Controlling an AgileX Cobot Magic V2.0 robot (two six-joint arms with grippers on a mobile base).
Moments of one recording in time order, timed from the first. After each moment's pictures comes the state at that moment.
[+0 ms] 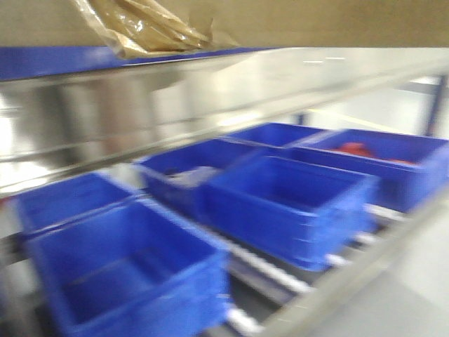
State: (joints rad) left arm -0.57 1.32 -1.79 0.31 1.27 -0.38; right arm 0.39 1.31 -1.73 0.08 1.14 0.09
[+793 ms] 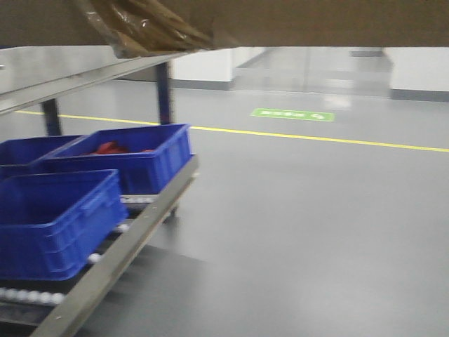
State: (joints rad) left arm -0.57 1.32 -1.79 0.31 1.26 -0.38; right arm 0.39 1.31 -1.73 0.08 1.14 0.09
